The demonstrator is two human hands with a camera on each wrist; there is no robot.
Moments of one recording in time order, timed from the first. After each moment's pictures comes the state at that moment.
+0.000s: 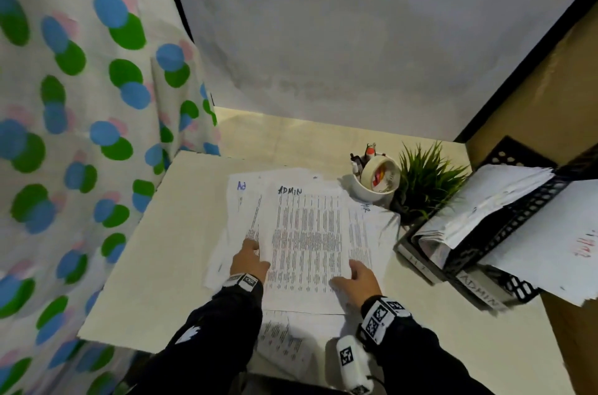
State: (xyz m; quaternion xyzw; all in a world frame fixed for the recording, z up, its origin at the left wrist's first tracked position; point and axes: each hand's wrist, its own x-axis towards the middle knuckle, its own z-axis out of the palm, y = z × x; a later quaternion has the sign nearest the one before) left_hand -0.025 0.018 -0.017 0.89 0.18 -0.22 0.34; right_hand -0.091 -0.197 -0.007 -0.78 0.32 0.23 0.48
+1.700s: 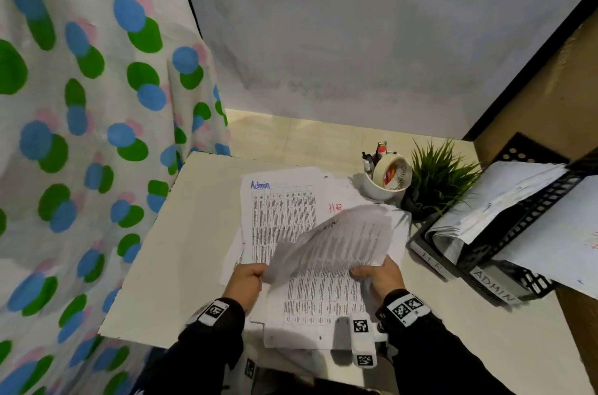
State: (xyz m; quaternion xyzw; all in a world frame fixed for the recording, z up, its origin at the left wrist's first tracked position) left_hand -0.063 0.055 0.004 0.77 0.17 -0.23 0.57; right_hand -0.089 -0.191 0.029 -0.57 0.37 0.08 0.73
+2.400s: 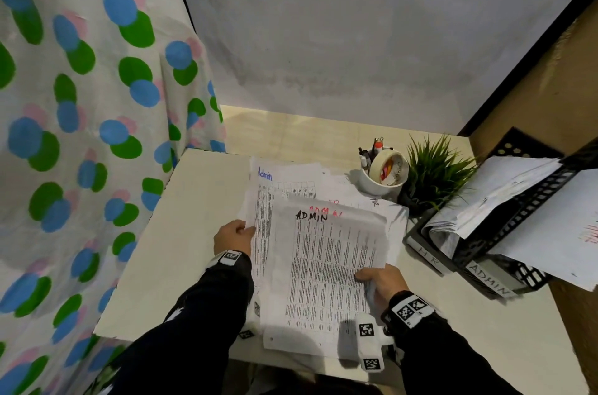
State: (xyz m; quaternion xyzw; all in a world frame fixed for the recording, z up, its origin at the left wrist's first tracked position) left_hand 0.006 0.059 0.002 0.86 0.25 -0.08 0.43; right_hand -0.099 -0.197 0.039 -0.57 0.43 0.13 0.68
